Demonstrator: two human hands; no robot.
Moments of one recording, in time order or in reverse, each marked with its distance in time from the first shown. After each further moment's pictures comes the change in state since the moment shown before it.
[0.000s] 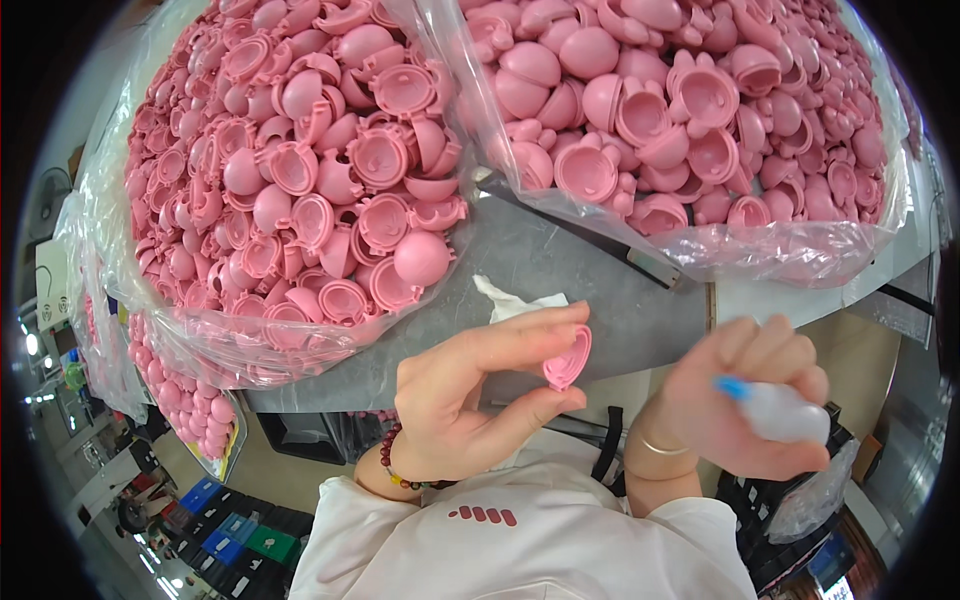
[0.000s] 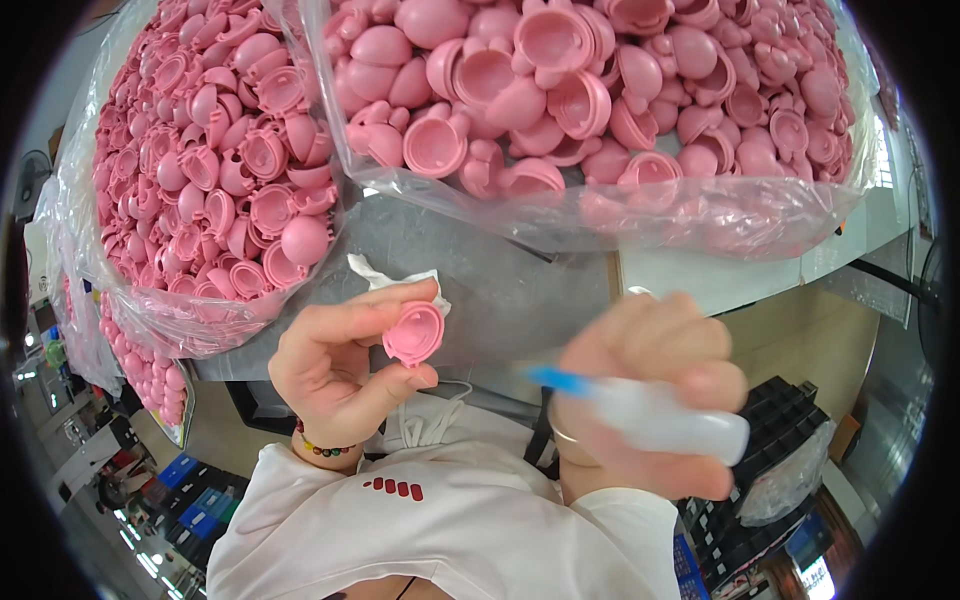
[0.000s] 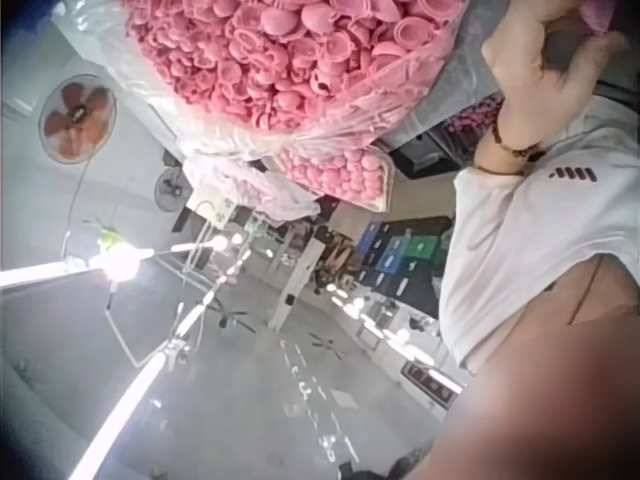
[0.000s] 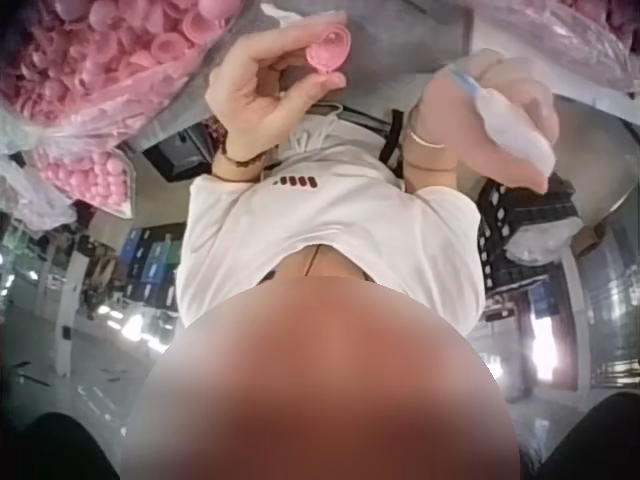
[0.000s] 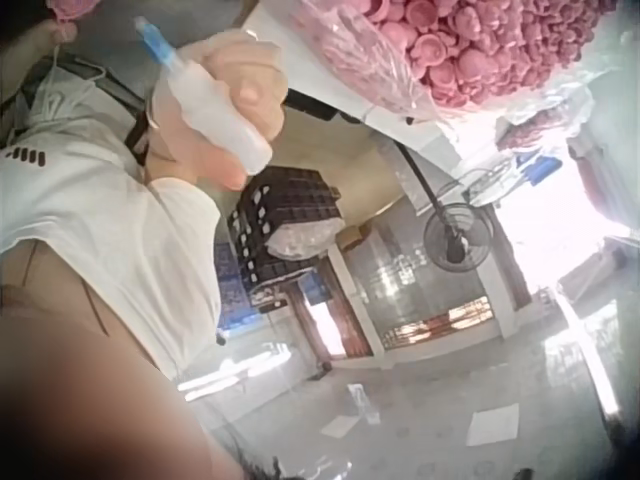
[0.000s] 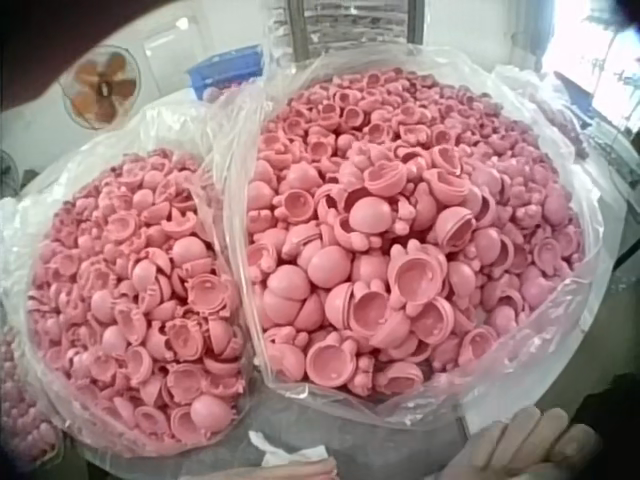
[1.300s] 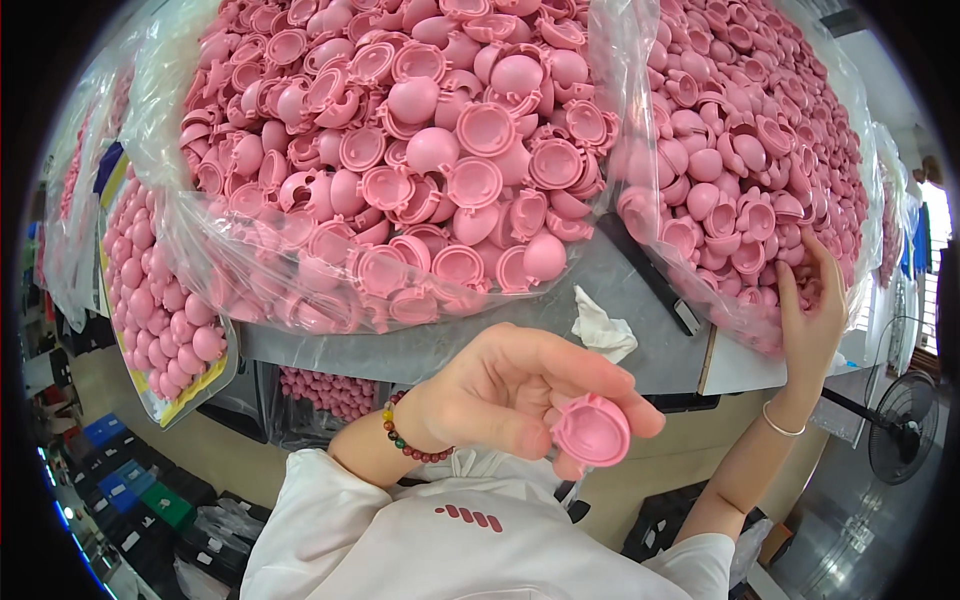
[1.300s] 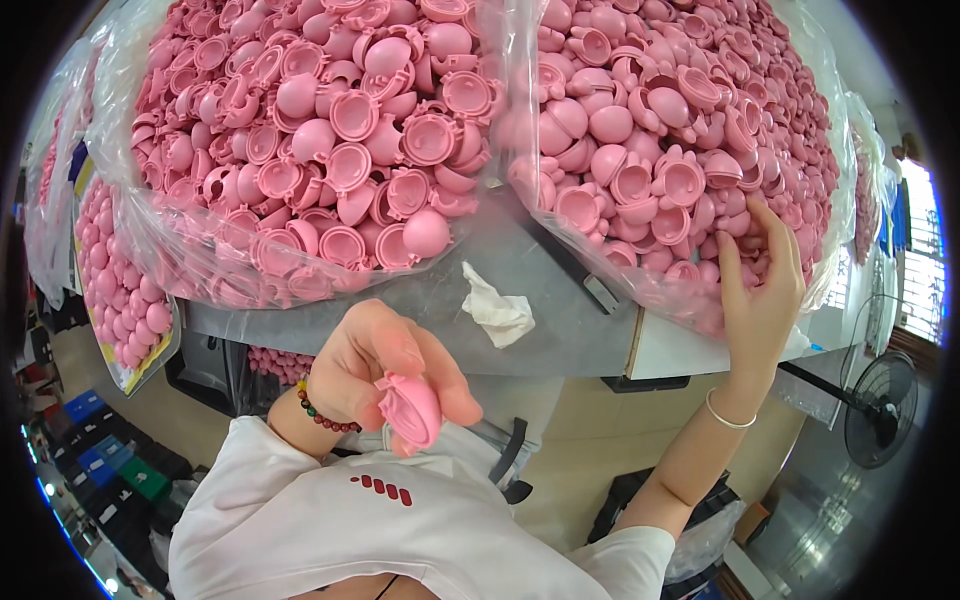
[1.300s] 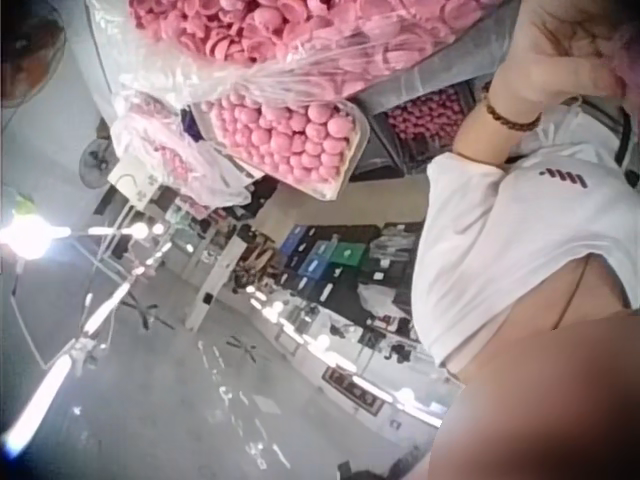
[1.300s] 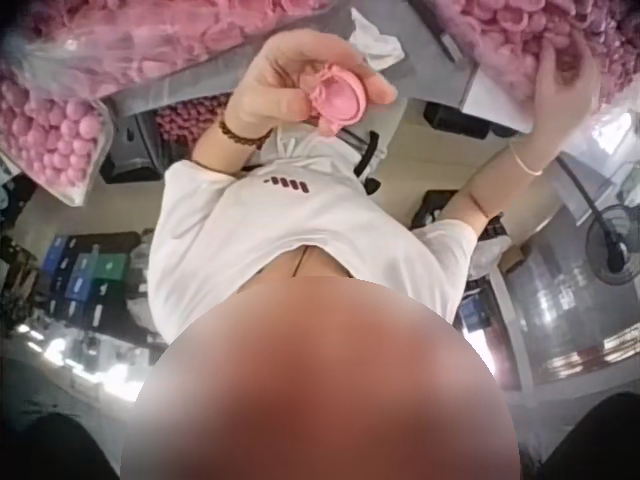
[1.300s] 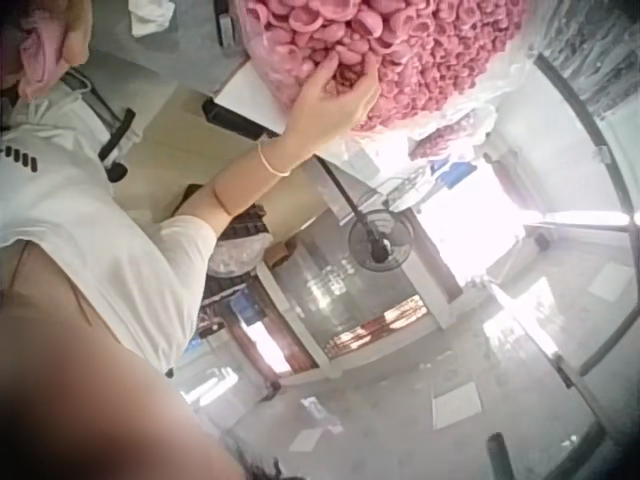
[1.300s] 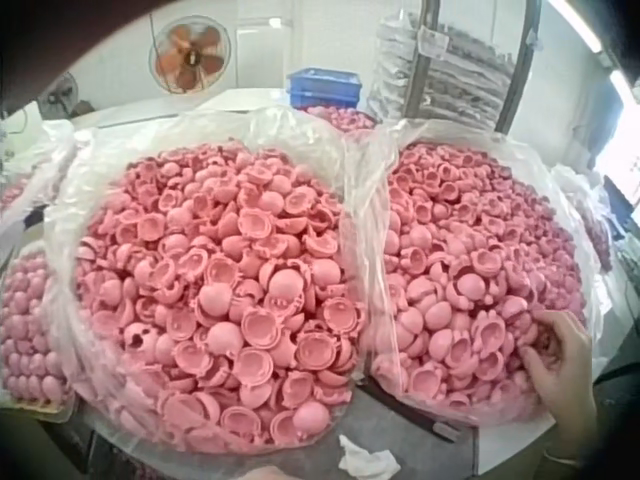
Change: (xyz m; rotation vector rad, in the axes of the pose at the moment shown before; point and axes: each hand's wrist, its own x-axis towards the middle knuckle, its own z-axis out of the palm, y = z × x) left_hand -0.010 0.003 -0.033 -1.357 -0.325 -0.122; right_hand 0.126 -0.008 -0.030 -1.643 -0.683 0.054
